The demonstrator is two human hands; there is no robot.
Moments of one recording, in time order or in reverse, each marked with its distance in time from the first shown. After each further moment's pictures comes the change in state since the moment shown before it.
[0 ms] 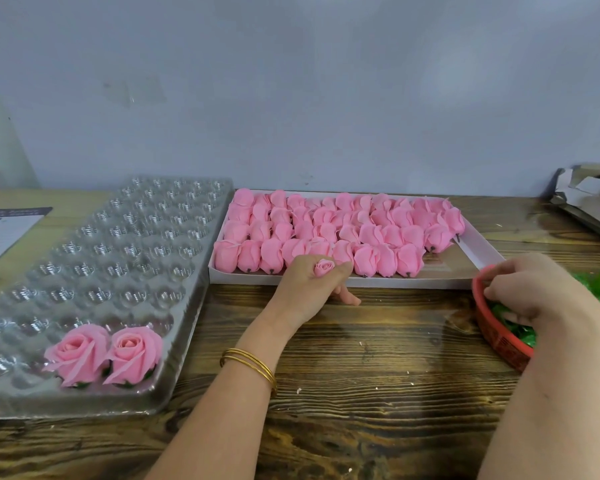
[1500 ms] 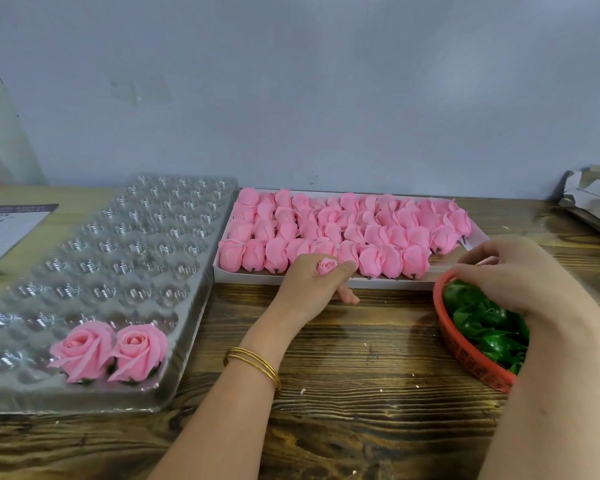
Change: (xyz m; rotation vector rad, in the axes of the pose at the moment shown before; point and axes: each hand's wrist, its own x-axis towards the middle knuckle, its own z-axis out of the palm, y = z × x) left_hand 0.000 0.002 0.000 0.006 0.063 -0.011; right_hand -0.022 -0.040 0.013 -0.007 0.052 -0.319
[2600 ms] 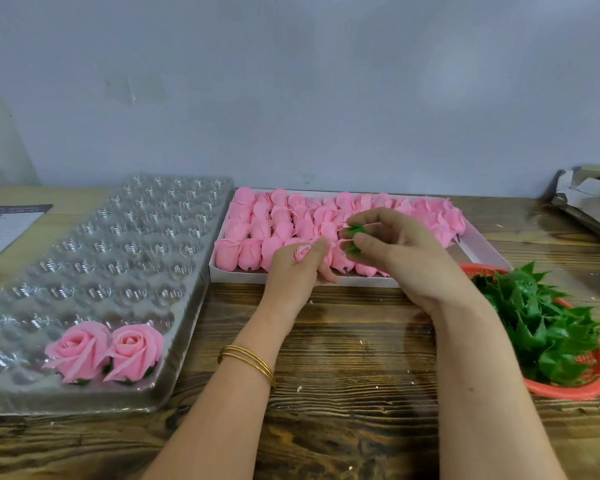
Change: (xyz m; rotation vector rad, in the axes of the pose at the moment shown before) left_hand 0.004 0.000 -0.002 -0.108 0.241 0.020; right_hand -0.007 -0.052 0.057 0.709 -0.355 -0.362
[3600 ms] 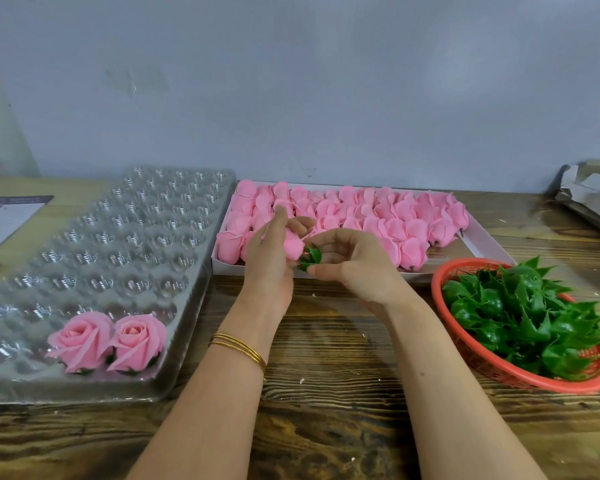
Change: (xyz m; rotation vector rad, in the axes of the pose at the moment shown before) left_hand 0.013 0.004 -0.018 -0.553 0.137 -0.062; right_hand 0.014 0.032 0.040 -0.019 -0.076 0.030
